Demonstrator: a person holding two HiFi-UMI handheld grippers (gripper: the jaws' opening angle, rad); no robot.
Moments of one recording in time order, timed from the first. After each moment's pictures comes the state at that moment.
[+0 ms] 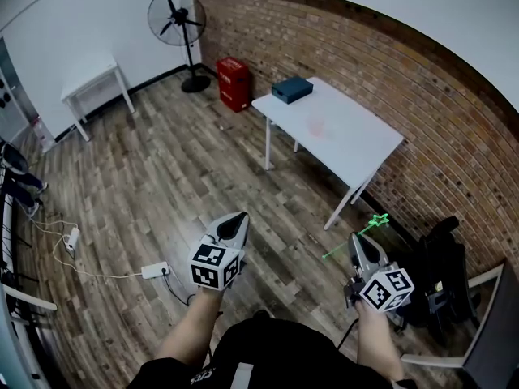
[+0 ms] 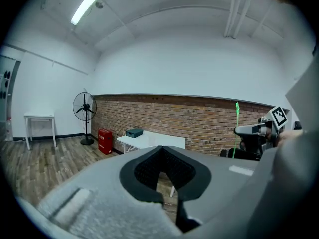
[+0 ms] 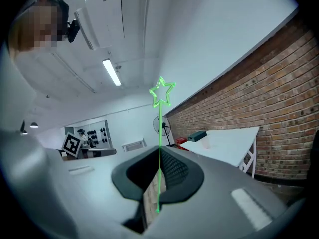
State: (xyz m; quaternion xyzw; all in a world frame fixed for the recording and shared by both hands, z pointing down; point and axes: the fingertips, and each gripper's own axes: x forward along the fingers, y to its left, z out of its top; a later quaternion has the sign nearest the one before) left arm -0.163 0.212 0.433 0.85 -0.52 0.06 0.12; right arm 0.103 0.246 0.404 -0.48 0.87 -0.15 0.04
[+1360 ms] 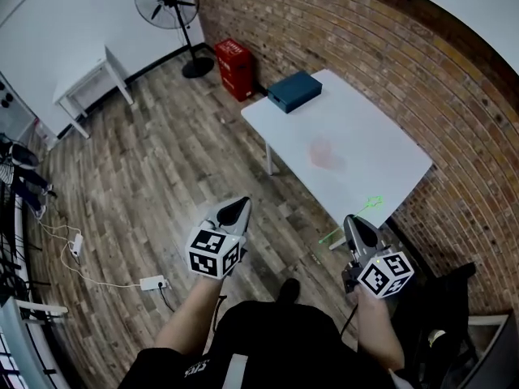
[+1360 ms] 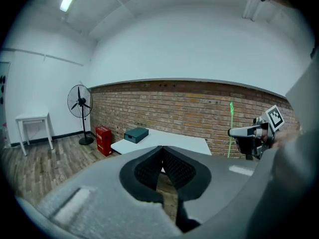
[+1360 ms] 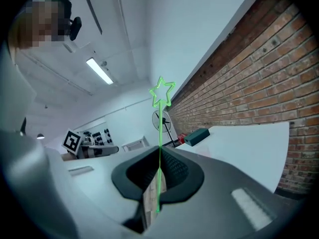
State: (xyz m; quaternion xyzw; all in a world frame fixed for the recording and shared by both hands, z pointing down) left arm -0.100 -0.137 0.461 0.83 -0.53 0.10 0.14; right arm 0.142 -0.127 0.452 -0.43 0.88 -0.20 0.03
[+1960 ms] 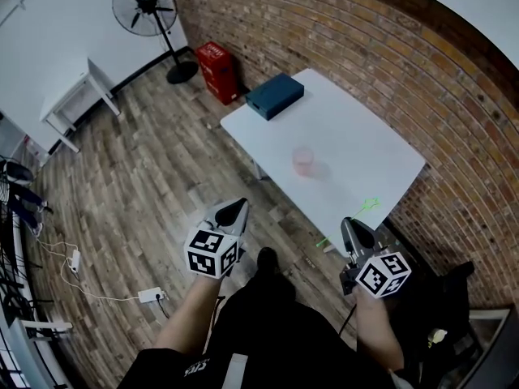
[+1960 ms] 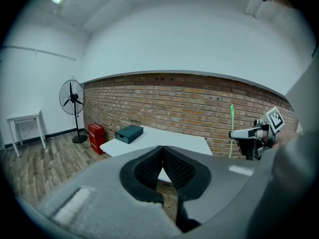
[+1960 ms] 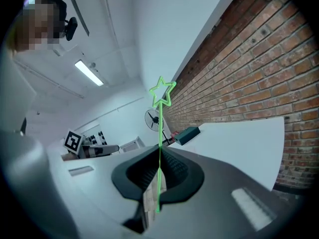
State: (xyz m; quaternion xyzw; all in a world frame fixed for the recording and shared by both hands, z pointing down) left arm -0.056 -0.214 0.476 0.84 -0.51 0.12 0.15; right arm 0.190 -0.187 0.478 -0.45 0.86 -0.24 0.03
